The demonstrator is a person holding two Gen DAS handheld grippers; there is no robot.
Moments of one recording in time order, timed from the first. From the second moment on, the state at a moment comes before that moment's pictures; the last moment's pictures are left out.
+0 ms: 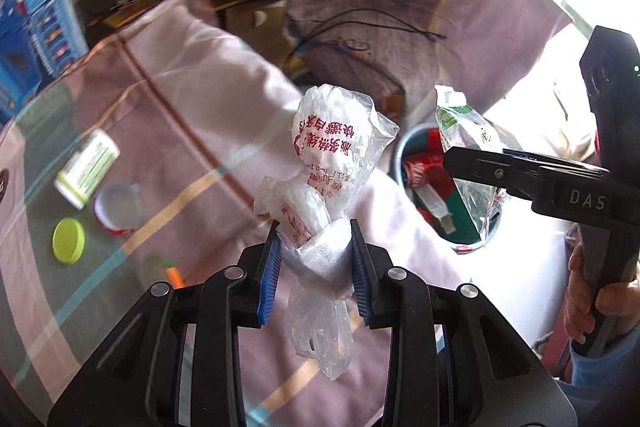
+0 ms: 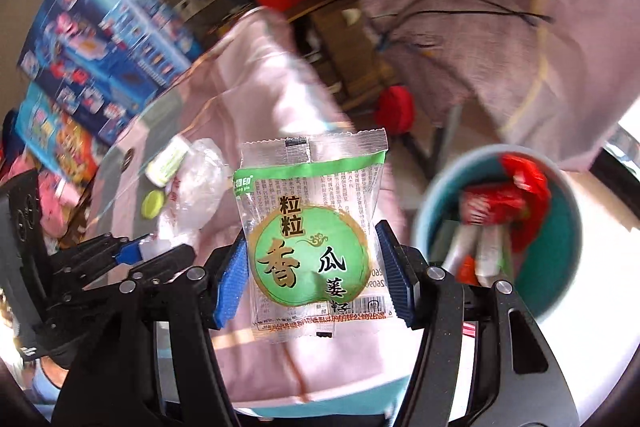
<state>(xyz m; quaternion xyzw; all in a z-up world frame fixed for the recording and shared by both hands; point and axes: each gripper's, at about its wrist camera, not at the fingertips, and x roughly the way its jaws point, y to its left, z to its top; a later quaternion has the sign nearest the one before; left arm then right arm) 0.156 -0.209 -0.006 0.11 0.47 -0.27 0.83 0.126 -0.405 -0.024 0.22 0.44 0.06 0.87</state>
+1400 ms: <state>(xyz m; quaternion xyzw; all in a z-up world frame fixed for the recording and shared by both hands) 0.171 -0.416 -0.092 0.18 0.53 -0.38 0.73 0.077 -0.580 -0.088 0.32 0.46 -0.10 0.82</state>
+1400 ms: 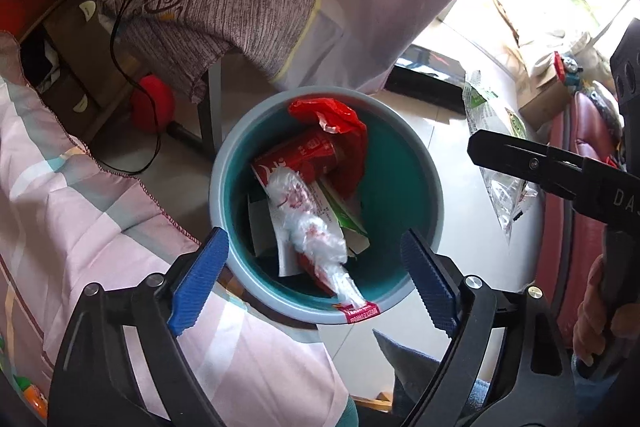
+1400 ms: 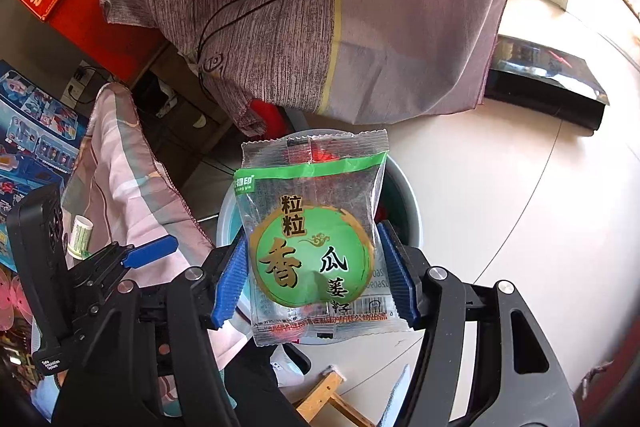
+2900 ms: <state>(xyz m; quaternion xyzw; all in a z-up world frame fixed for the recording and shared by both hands) 0.155 -0.322 -0.060 0.12 0.52 -0.35 0.77 0.094 -0.512 -0.080 0.29 0.51 -0.08 0.80</state>
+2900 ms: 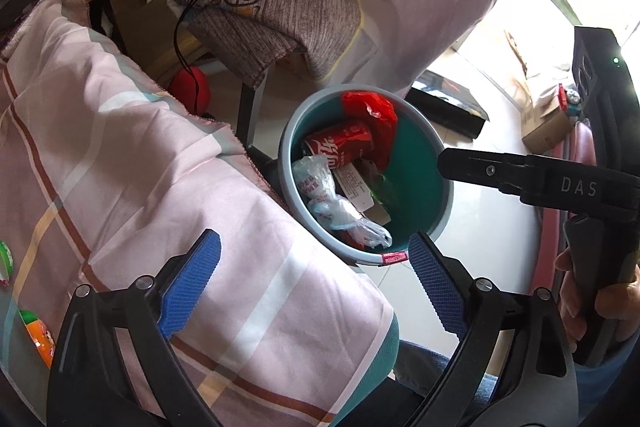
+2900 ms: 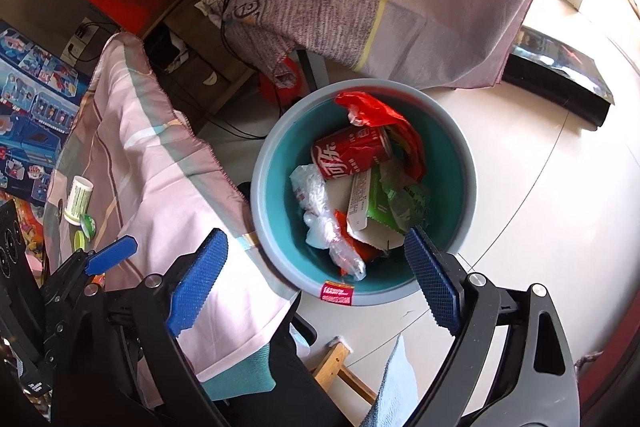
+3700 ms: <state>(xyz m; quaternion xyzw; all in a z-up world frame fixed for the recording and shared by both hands) 0.162 -0.133 -0.042 0.02 0.51 -0.22 0.83 0.144 -0.349 -0.065 0.22 0.56 0.05 0.79</state>
